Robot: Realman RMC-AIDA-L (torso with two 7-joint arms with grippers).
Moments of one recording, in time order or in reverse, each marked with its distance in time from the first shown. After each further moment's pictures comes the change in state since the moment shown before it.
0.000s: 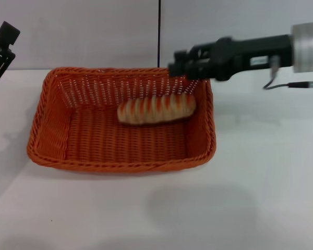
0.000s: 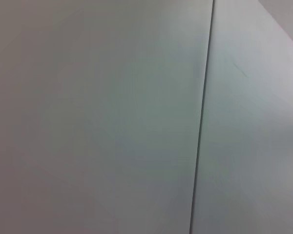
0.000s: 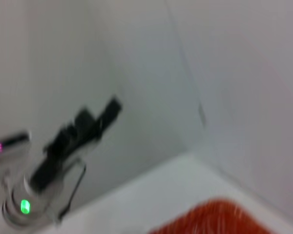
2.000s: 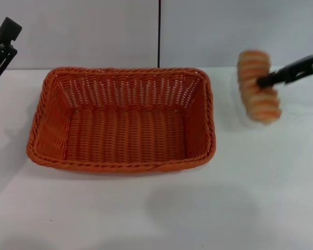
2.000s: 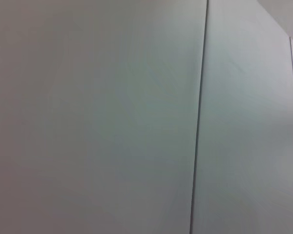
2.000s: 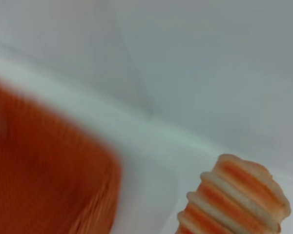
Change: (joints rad) left arm -0.010 0.002 0.002 0.024 0.002 -0.018 0.007; right arm 0.037 -0.090 0.175 -0.077 -0.612 0.139 0.404
